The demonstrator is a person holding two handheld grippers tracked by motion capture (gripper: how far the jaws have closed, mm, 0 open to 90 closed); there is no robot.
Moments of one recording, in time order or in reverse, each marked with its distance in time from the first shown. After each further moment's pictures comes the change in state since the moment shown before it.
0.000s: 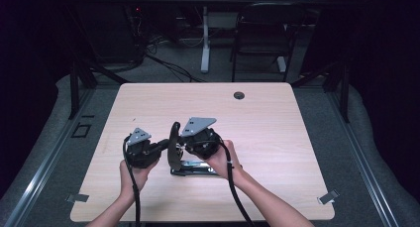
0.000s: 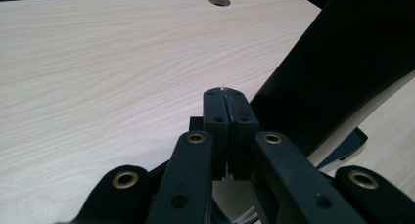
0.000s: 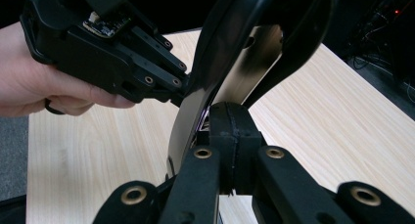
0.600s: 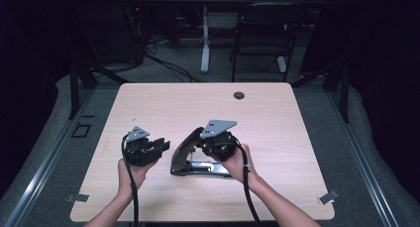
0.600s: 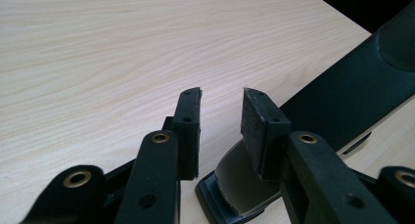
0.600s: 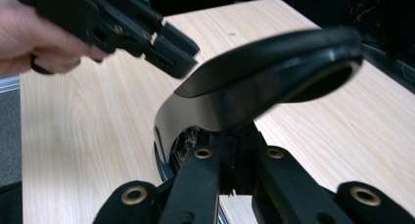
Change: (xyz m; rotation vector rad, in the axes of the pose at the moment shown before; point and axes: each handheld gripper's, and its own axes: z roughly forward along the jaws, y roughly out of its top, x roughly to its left) left arm 0.011 0.002 0.001 0.041 -0.008 -0.026; right arm -0.018 -0.036 -0.022 0.011 -0.019 0.066
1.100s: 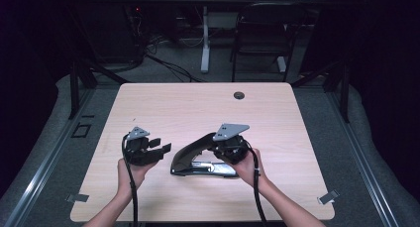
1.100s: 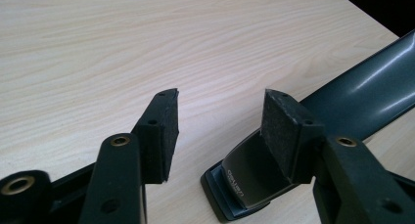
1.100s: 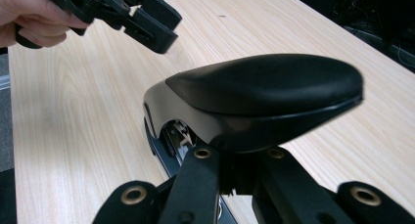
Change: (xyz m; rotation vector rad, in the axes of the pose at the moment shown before) left arm 0.004 -0.001 0.004 0.042 0.012 -0.021; right arm -0.011 -0.028 -0.011 0.016 -0.015 0.043
